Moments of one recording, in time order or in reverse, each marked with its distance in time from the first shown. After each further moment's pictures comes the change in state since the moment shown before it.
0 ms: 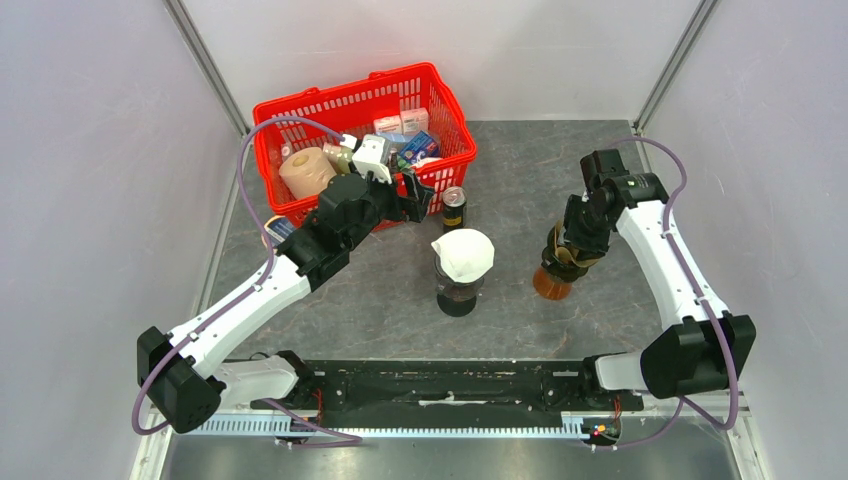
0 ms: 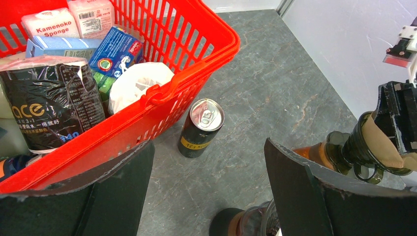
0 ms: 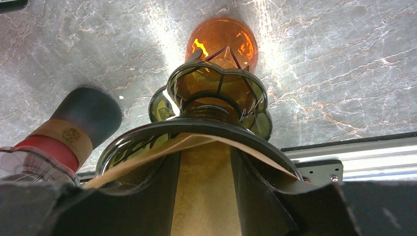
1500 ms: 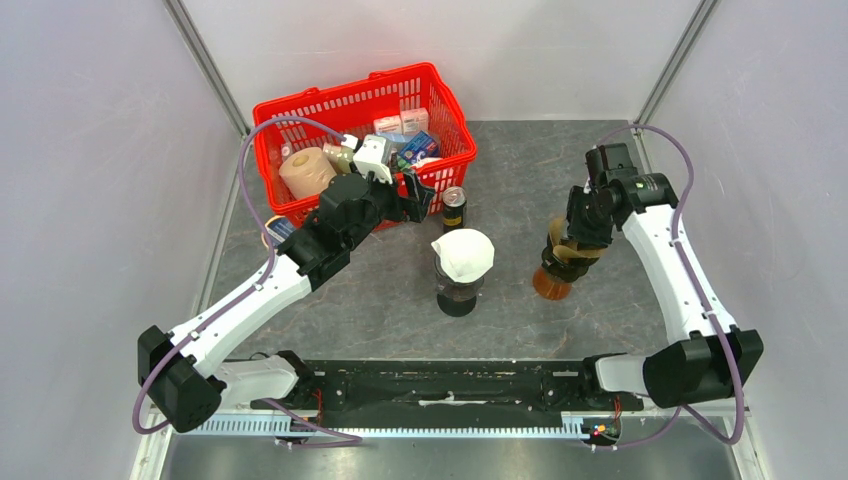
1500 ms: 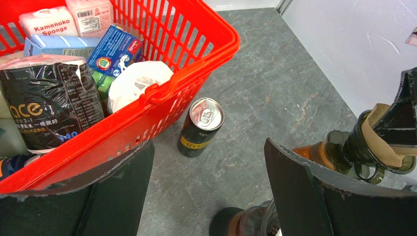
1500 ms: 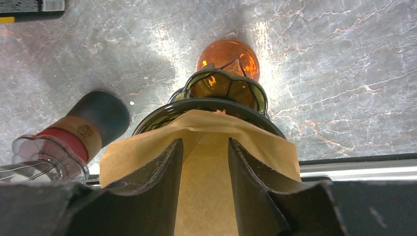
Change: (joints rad) left arm 0.000 0.005 0.000 0.000 0.003 0.000; right arm 0.011 -0.034 0.035 0.028 0.006 -0.058
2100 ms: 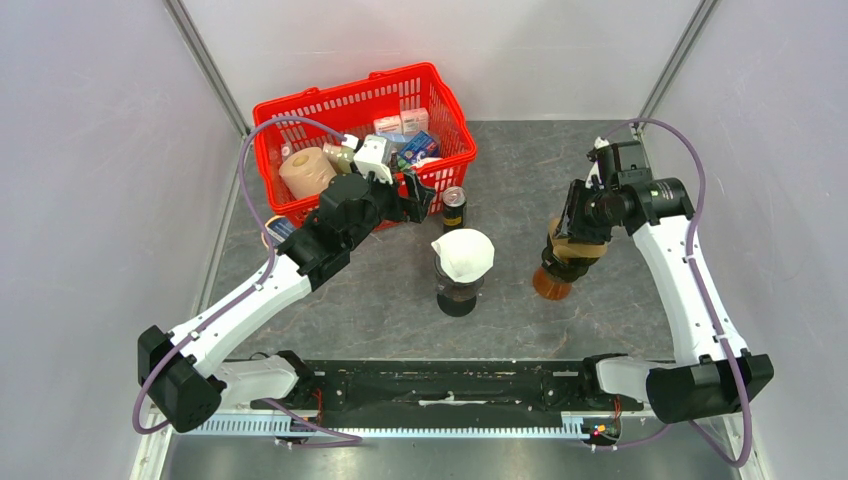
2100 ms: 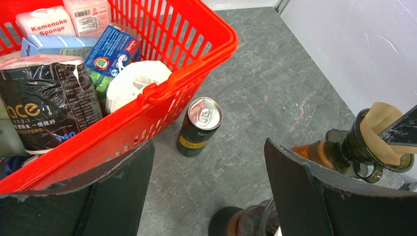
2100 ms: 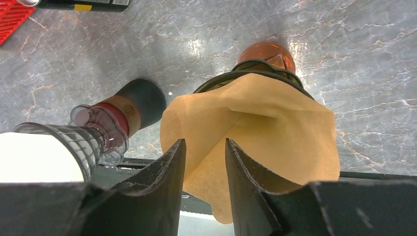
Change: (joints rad) left arm 0.000 0.000 0.000 0.000 0.008 0.000; right arm 0.002 -0.072 0.059 -0.007 -0.126 0.003
